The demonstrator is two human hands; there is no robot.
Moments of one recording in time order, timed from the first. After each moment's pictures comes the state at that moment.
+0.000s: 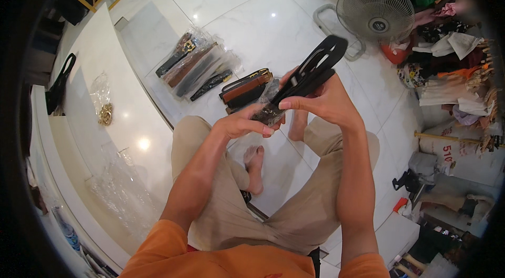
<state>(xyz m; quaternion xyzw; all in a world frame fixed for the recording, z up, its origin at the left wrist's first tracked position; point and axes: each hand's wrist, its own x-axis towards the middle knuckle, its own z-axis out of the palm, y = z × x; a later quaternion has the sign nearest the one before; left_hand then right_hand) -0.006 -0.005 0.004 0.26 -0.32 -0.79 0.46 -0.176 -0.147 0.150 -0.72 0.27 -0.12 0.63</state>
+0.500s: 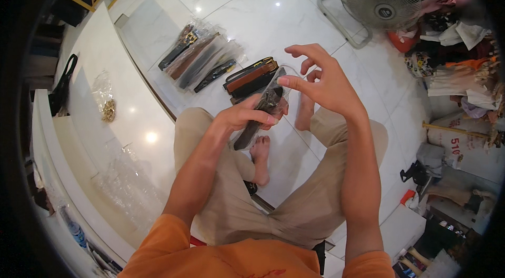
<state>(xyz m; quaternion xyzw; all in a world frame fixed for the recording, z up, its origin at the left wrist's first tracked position) -0.011 -0.005 -0.005 0.24 -0.27 -0.81 0.45 -0.168 -0.144 0.137 -0.78 0.34 -0.16 0.50</state>
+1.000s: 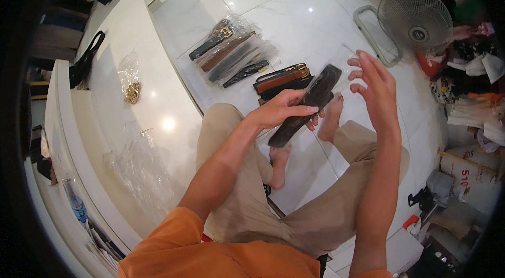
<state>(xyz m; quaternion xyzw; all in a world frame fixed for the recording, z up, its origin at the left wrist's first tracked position) -0.006 -0.010 0.002 0.25 -0.28 -0.74 0.55 -0.159 -0.151 0.136 -0.51 0.45 -0.31 0.67</state>
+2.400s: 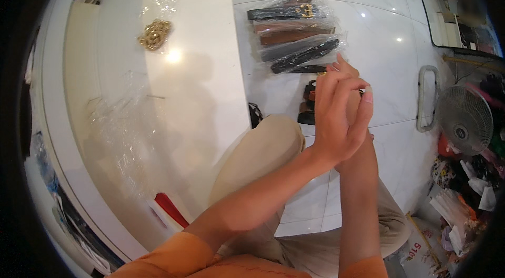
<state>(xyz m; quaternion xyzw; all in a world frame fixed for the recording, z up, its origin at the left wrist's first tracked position) 0.070 -0.010 -0.002 0.67 -0.14 0.04 0.73 0.073 -0.149 -0.194 -0.45 0.55 -0.07 0.70</state>
